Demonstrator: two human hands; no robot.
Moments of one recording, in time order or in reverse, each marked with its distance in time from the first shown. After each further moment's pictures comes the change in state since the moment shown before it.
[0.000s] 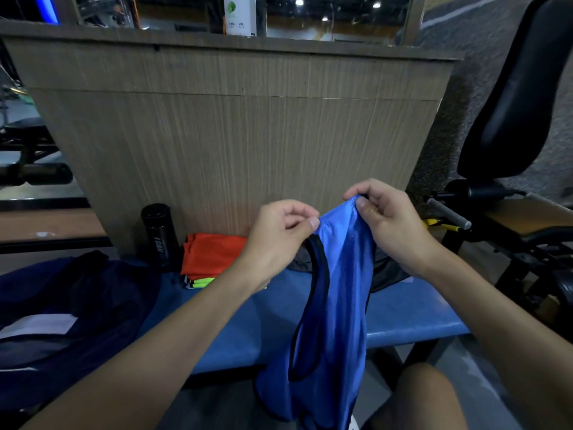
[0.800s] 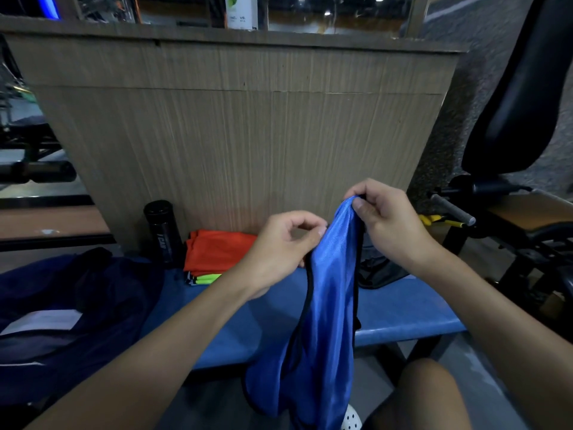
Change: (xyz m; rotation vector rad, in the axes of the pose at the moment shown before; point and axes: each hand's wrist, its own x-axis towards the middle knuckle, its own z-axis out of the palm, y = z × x) left_hand -0.011 -0.011 -0.003 0.030 -0.167 -0.014; right_hand -0.003 -0.001 0.004 -0.115 -0.015 -0.052
